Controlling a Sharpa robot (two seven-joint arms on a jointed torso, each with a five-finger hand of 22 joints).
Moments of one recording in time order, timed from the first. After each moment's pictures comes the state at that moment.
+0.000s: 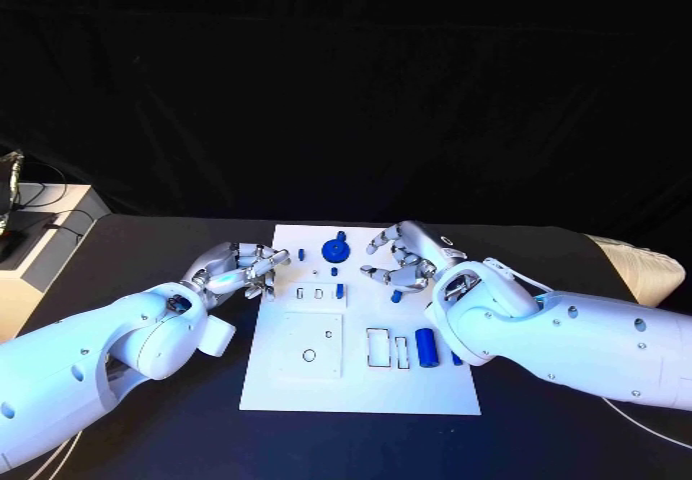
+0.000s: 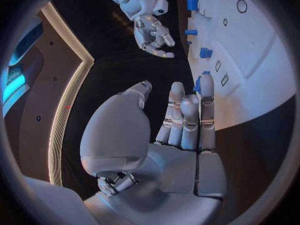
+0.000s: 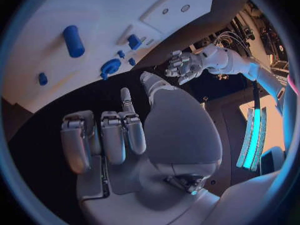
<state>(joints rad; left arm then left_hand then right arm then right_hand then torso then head) 0.97 -0.89 0.27 1.52 -0.49 -0.19 0.13 1.18 -0.16 0.24 0.29 0.23 0.81 0.14 0.54 0.41 1.15 0.06 0.97 0.77 1.32 0.00 1.31 1.04 0.18 1.00 0.11 1.07 0.60 1.26 -0.79 -0.10 1.66 -1.35 -0.70 -0.32 1.34 -0.22 0.26 0.27 0.30 0.97 0.14 0.21 0.31 1.47 0.07 1.56 1.31 1.46 0.00 1.56 1.31 0.01 1.47 0.10 1.57 1.31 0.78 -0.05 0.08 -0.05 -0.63</state>
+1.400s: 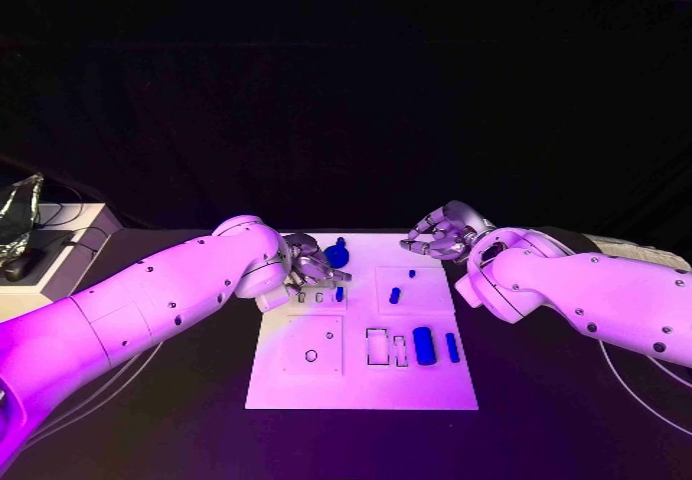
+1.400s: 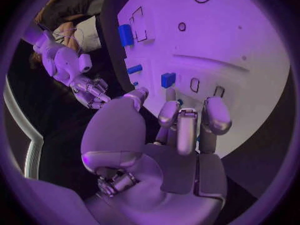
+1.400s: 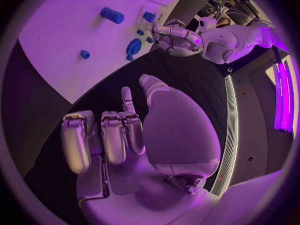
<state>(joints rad) 1.22 -0.49 0.14 1.17 -0.97 0.16 -0.50 1.12 -0.15 0.28 0.29 0.24 0.80 0.11 0.66 0.47 1.31 0.03 1.27 1.08 1.47 -0.02 1.50 1.31 0.11 1.27 0.08 1.38 1.09 1.33 -0.81 -0.09 1.53 -0.95 -0.58 -0.33 1.34 -0.20 0.24 0.29 0.34 0.96 0.13 0.26 0.39 1.47 0.06 1.56 1.31 1.47 -0.01 1.56 1.31 0.01 1.47 0.10 1.55 1.31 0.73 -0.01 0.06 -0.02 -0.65</state>
